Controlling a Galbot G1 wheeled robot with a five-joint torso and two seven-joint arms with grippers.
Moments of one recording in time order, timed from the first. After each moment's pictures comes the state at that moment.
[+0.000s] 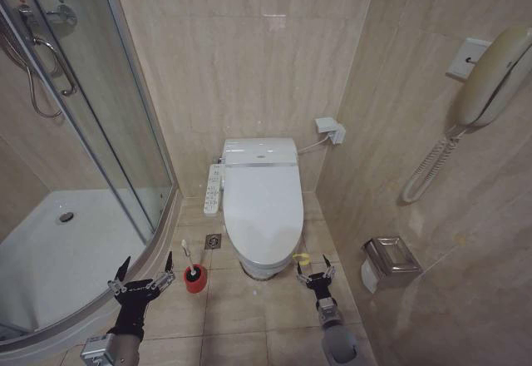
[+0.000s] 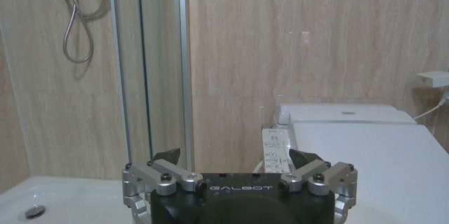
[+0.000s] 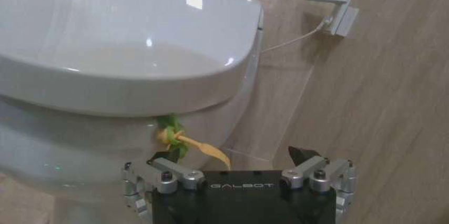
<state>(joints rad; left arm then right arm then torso) 1.72 -1.31 -0.60 -2.20 -0.25 -0.04 -0.20 -1.09 1.51 0.49 1.05 -0.28 0.42 0.15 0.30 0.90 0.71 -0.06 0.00</state>
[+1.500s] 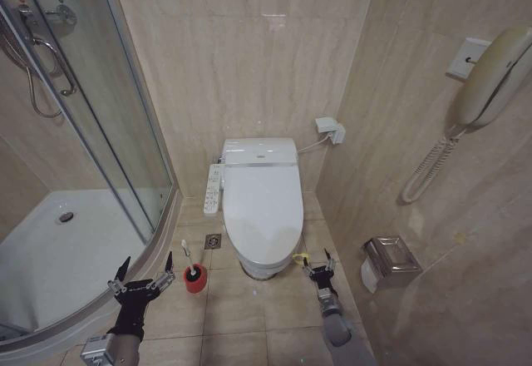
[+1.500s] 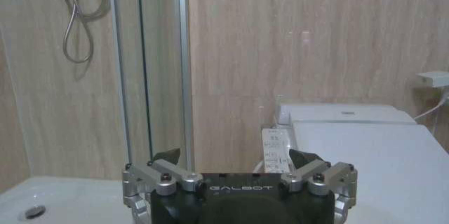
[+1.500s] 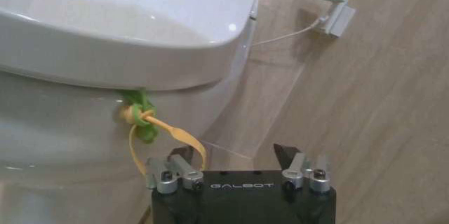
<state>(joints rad) 1.72 -1.31 -0.60 -2.20 -0.25 -0.04 -0.20 -0.97 1.51 0.51 0.88 -0.38 0.44 0.21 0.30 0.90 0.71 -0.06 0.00</state>
